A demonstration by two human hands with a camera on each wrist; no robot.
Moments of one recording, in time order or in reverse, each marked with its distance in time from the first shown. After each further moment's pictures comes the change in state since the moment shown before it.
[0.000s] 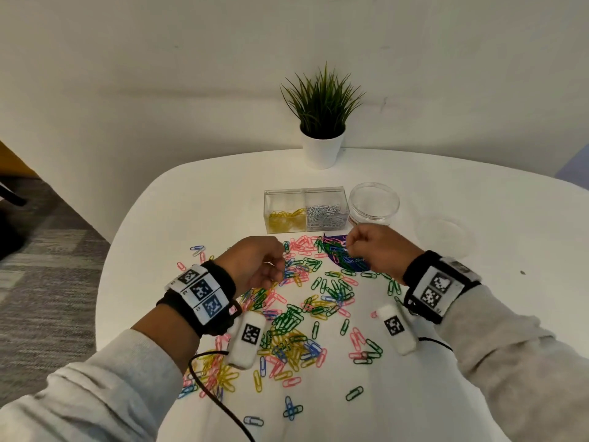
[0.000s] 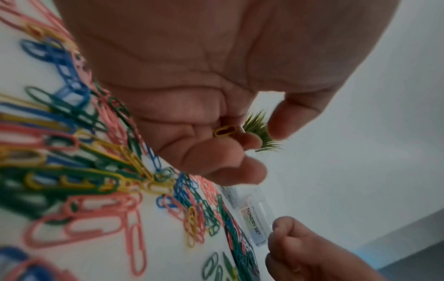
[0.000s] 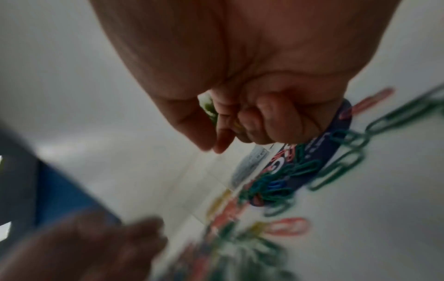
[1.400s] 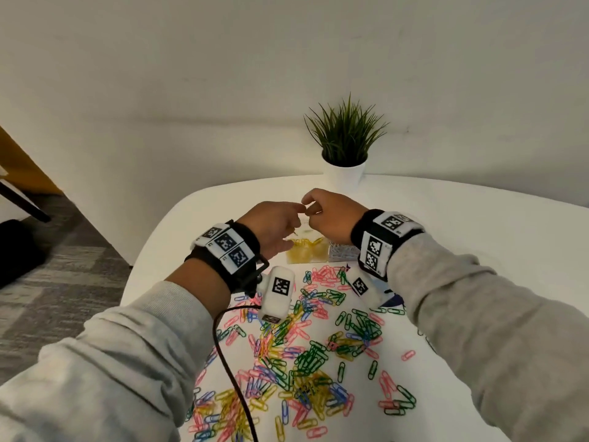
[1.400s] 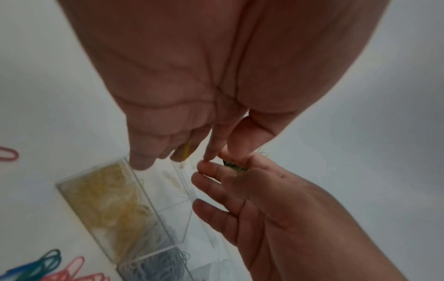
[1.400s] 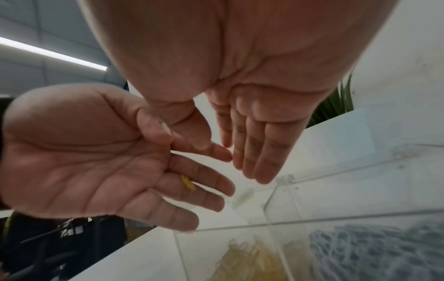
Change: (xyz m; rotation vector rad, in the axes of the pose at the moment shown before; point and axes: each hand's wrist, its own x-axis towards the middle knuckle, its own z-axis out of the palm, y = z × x) left_hand 0.043 0.085 -0.017 -0.017 0.166 0.127; right_hand 0.092 -0.117 0.034 -0.402 -0.037 -0.266
